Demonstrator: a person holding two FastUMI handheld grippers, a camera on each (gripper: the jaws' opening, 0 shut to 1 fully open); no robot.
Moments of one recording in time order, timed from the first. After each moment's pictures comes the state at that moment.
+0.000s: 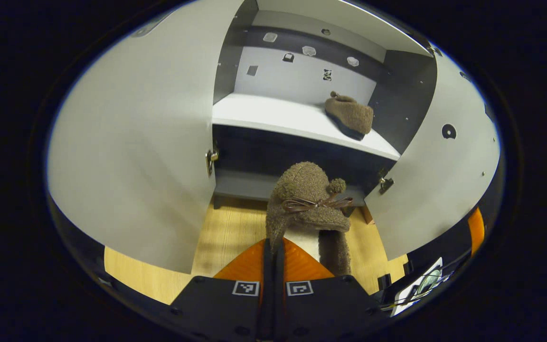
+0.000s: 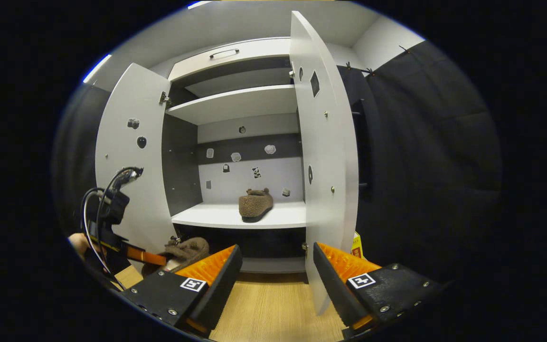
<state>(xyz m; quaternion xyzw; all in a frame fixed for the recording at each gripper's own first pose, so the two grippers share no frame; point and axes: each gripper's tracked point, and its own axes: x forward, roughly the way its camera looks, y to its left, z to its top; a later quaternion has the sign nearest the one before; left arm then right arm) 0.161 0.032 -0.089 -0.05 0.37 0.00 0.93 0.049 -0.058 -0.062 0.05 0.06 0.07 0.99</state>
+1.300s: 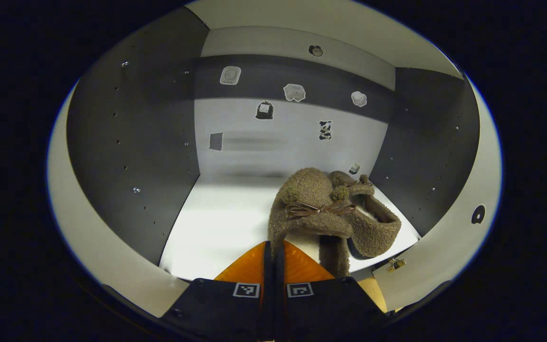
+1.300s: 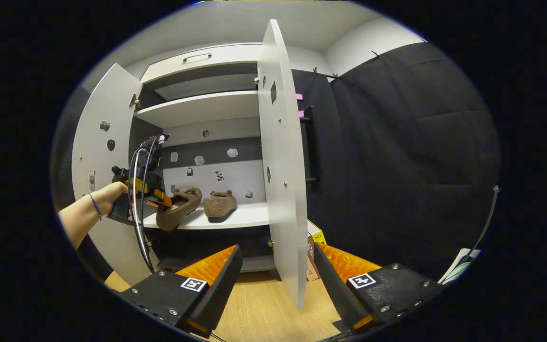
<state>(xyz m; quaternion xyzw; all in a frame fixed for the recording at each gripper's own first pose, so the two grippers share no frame) 0.430 0.037 0.029 -0.01 0.29 -0.04 0.95 0.011 -0.090 -0.063 0.05 0.05 -0.08 0.99</state>
